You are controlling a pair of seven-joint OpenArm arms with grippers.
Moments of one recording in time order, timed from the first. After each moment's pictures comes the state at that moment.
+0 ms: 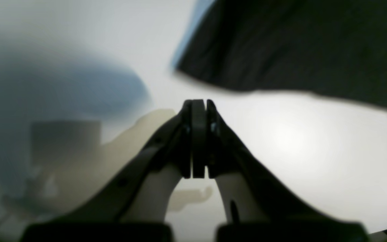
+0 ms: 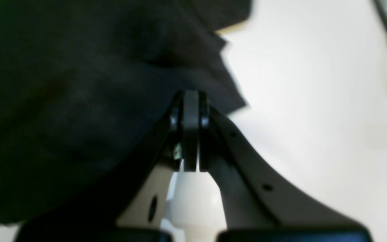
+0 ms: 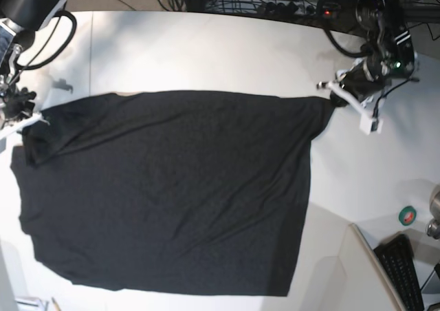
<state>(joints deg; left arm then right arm) 11.5 -9.0 -26.5 86.1 -21.0 -26.4 51.6 -0.2 6.2 41.0 72.3 0.5 25.0 -32.6</state>
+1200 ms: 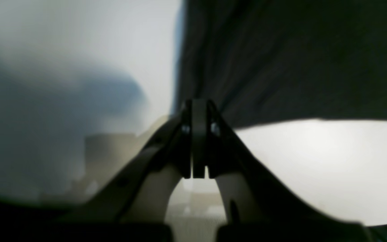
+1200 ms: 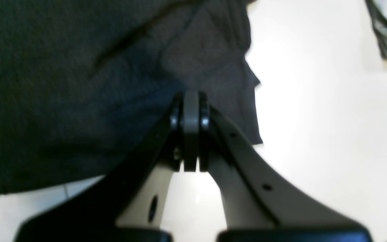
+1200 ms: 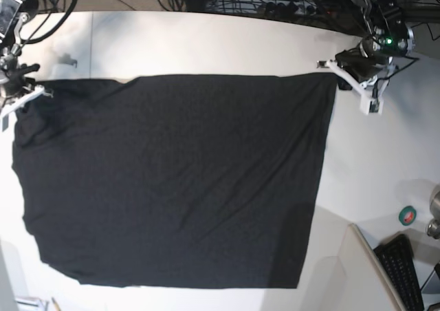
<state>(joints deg) 20.3 -3.6 -30.4 96.6 -9.1 -26.6 48.0 -10.9 4.2 39.5 83.8 0.3 24.9 -34.5</state>
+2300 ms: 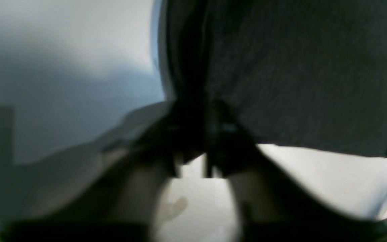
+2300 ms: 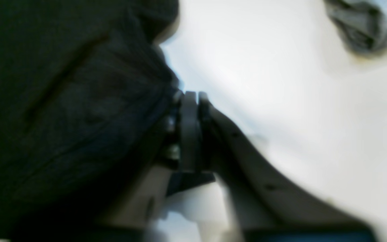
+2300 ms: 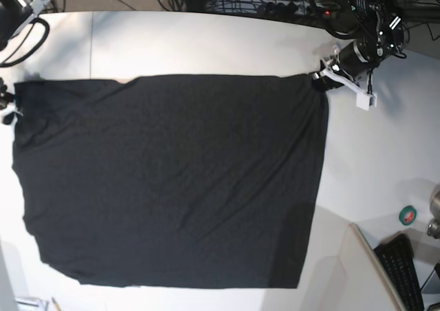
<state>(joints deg) 14.4 -8.4 -29.0 72.9 -33.2 -27.1 45.8 4.0 14.3 50.6 58.5 0.3 36.5 -34.2</state>
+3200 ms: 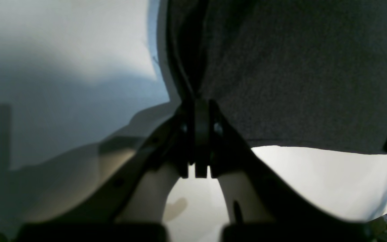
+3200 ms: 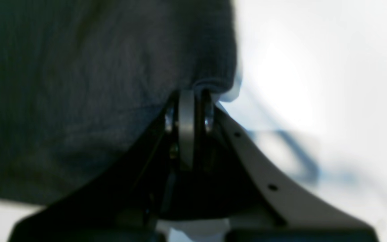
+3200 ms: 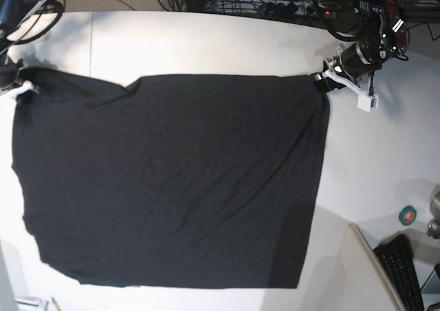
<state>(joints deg) 13.7 -9.7 -28.9 71.7 -34.0 -27.4 46.2 -1.6 11.1 52.3 55.8 0.9 40.3 -30.3</state>
